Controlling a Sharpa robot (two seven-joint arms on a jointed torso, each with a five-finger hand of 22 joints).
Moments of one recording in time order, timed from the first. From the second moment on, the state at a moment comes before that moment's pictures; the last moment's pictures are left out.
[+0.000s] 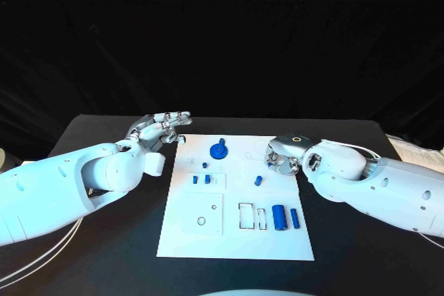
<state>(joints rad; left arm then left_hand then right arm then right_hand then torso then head) 1.19 -0.88 -0.03 1.52 0.14 -0.29 0.35 1.37 -0.15 0.48 0.06 0.11 1.08 0.16 0.10 0.07 1.17 0.09 0.14 0.07 1.33 0.00 1.15 0.73 0.16 1.35 0.10 0.47 0.85 1.10 -0.83 0.02 1.51 -1.80 -0.17 -0.20 1.40 -0.12 0.51 0.01 0.06 1.21 0.11 0.08 0.10 1.29 0.04 0.07 0.07 1.47 -0.03 1.15 0.91 0.13 1.42 0.07 1.12 0.95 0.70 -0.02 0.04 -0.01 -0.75</state>
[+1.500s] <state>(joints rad) 1.19 -0.87 -0.03 1.54 0.14 -0.29 0.35 1.37 -0.15 0.47 0.05 0.11 1.08 0.16 0.10 0.07 1.17 0.09 0.14 0.07 1.32 0.00 1.15 0.72 0.16 1.35 0.10 0.47 0.85 1.01 -0.74 0.03 1.76 -1.79 -0.27 -0.18 1.39 -0.11 0.53 0.00 0.06 1.22 0.11 0.07 0.11 1.29 0.05 0.06 0.06 1.47 -0.03 1.18 0.94 0.12 1.42 0.07 1.16 0.99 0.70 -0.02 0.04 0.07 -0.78</state>
